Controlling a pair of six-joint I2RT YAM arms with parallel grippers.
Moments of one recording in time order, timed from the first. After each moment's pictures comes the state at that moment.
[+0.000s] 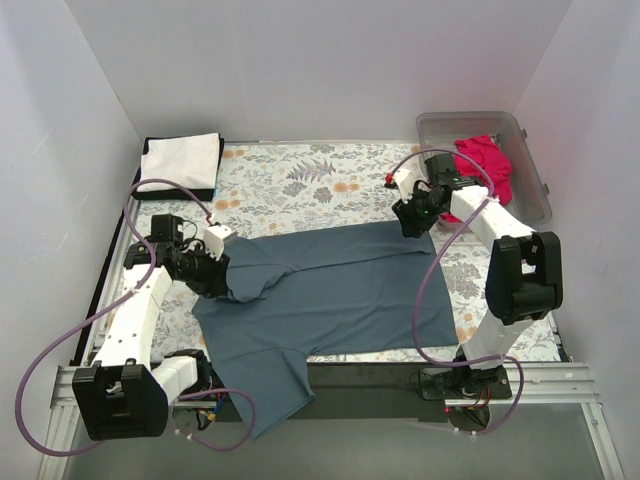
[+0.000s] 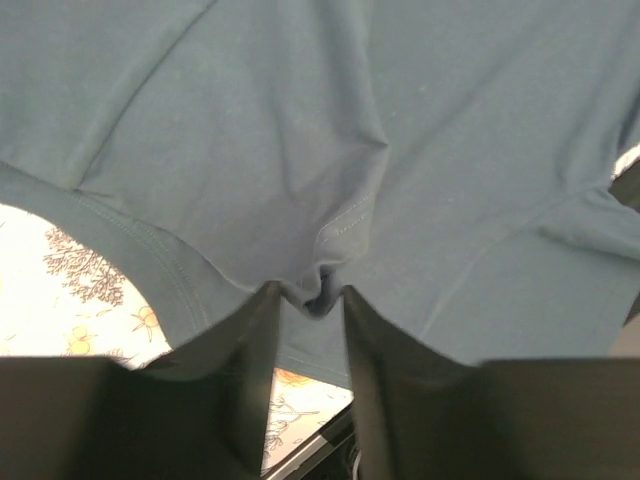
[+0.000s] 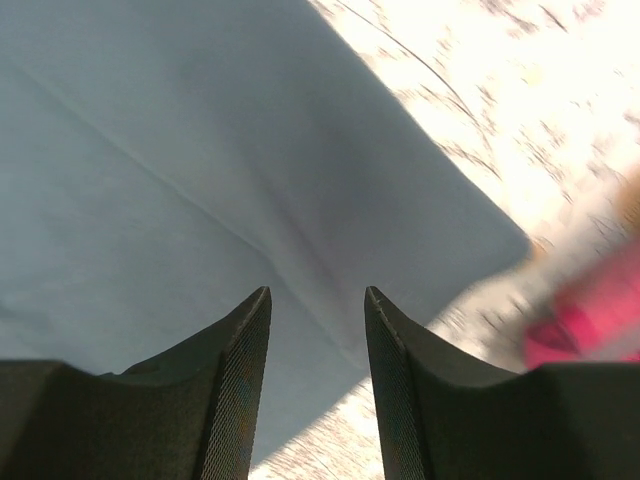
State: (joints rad) left arm 0.06 1.07 0.86 -1.00 0.52 0.59; right arm 0.19 1.71 1.29 -0.69 -0.35 -0.66
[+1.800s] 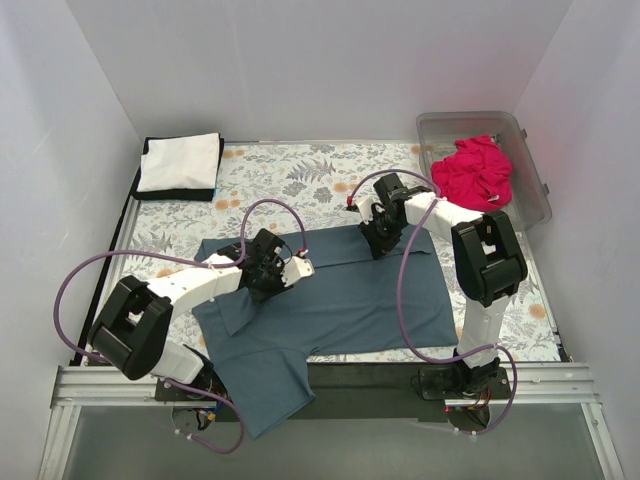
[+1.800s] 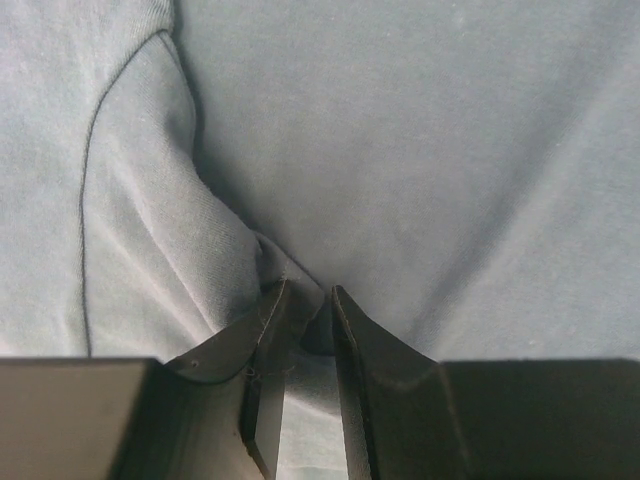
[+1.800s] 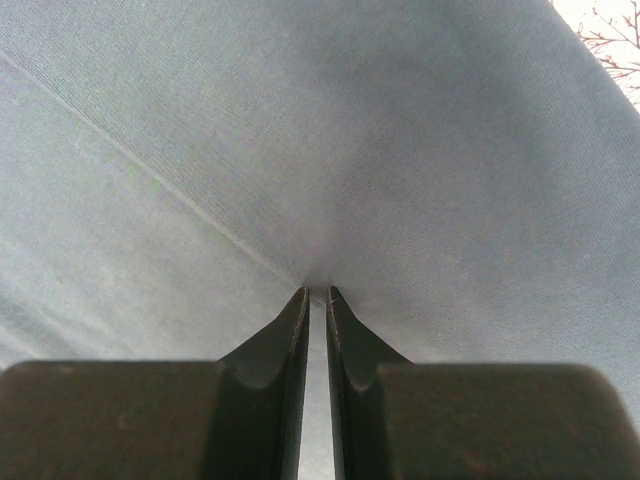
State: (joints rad) left arm -0.62 1.43 0.76 -0.54 0.08 0.59; right arm 0.43 1.92 1.31 -0.68 -0.33 -0.39
